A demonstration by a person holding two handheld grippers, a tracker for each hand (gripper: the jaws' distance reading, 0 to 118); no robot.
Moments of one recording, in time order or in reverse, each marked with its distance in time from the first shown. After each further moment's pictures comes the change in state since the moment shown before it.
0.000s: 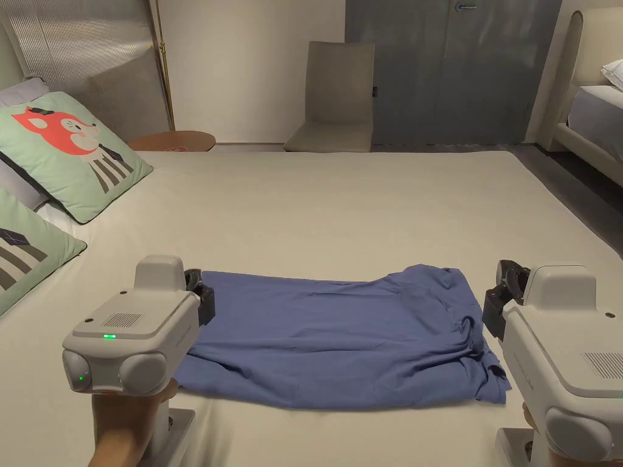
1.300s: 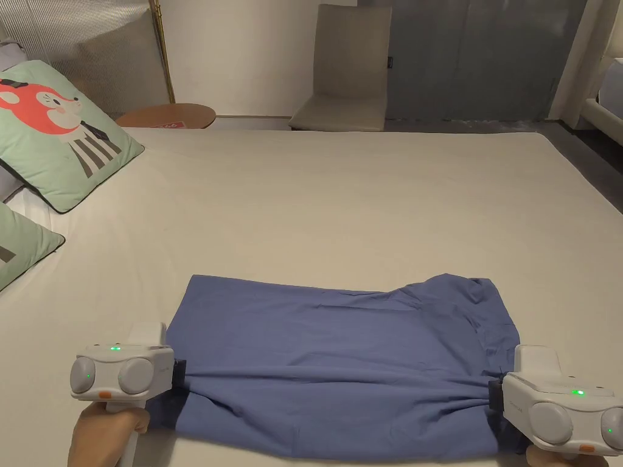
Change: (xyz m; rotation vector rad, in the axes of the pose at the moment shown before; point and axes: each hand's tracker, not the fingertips) left arm -0.065 -0.092 -0.197 -0.551 0.124 0.003; right arm 0.039 -0.150 -0.199 -0.676 -0.046 -0.002
